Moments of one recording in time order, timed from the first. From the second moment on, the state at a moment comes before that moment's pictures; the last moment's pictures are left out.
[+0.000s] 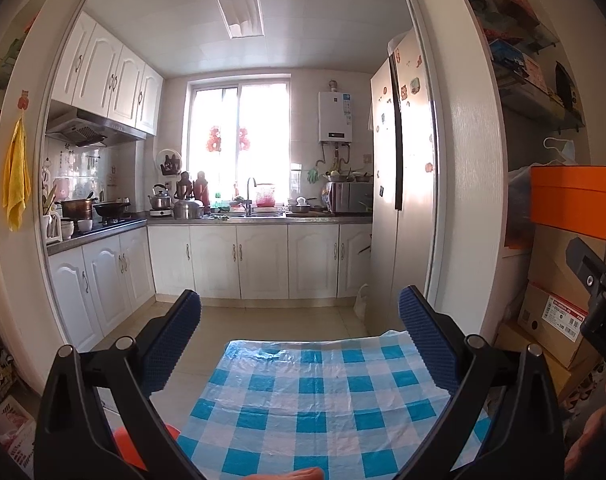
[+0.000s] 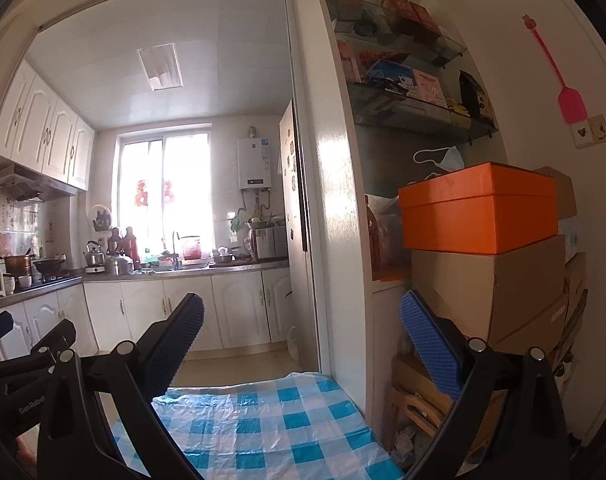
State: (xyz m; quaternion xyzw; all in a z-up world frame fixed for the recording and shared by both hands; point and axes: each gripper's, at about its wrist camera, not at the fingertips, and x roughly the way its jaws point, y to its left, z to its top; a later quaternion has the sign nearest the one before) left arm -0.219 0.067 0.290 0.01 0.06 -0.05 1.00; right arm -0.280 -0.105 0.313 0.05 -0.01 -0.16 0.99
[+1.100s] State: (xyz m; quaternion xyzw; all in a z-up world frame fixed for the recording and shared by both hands) left arm -0.205 0.064 0.278 0.01 0.08 -0.04 1.00; right arm -0.245 -0.105 0.292 0.03 0.03 -0.14 0.99
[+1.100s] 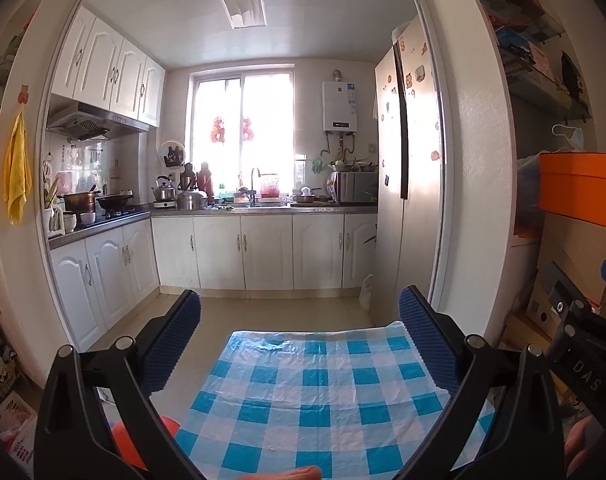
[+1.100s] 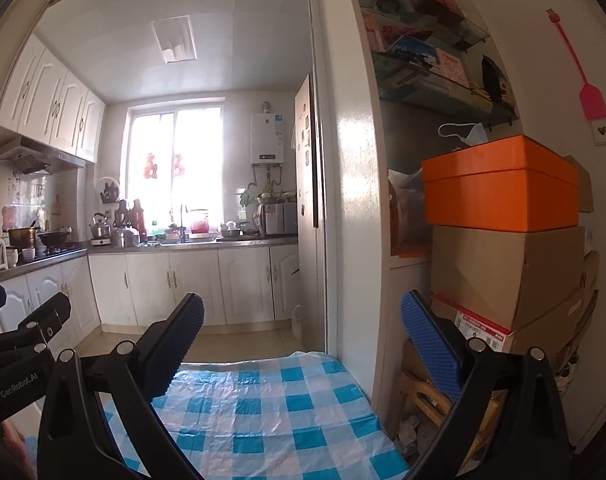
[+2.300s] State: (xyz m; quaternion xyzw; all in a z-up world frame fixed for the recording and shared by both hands) left arm -0.094 0.041 0.138 0.04 0.27 -0.01 0.96; right arm -0.130 -0.132 0.174 0.08 0.23 -0.09 0.97
